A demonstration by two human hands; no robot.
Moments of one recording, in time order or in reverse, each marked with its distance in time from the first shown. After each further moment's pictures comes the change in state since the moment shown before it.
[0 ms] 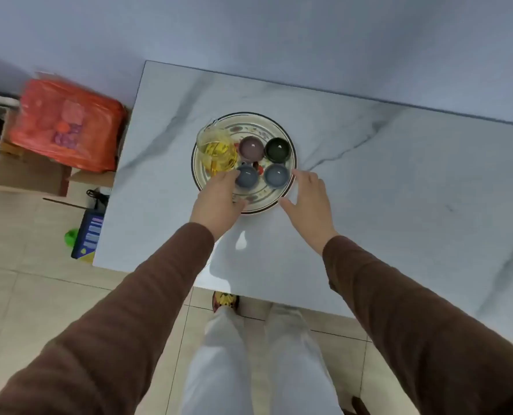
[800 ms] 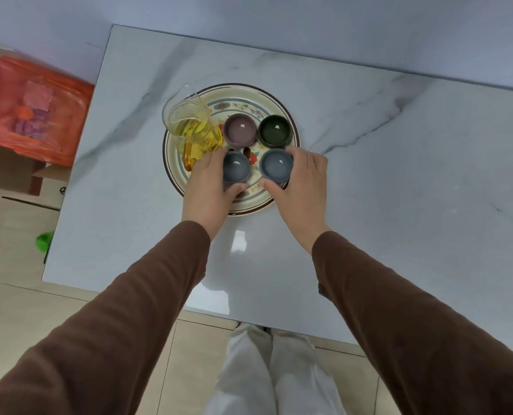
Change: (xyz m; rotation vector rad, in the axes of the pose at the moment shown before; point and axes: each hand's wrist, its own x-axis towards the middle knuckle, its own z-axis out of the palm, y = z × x) left_hand 0.053 -0.032 0.074 -0.086 0.234 -0.023; right_hand 0.051 0.039 0.070 0.035 0.269 -0.070
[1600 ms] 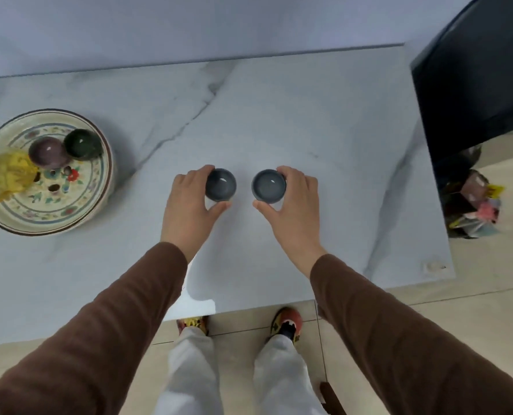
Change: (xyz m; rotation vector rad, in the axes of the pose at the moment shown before) left_hand -0.093 0.231 0.148 0.089 -0.162 0.317; right_hand -0.113 0.223 -0.207 0.092 0.156 0.253
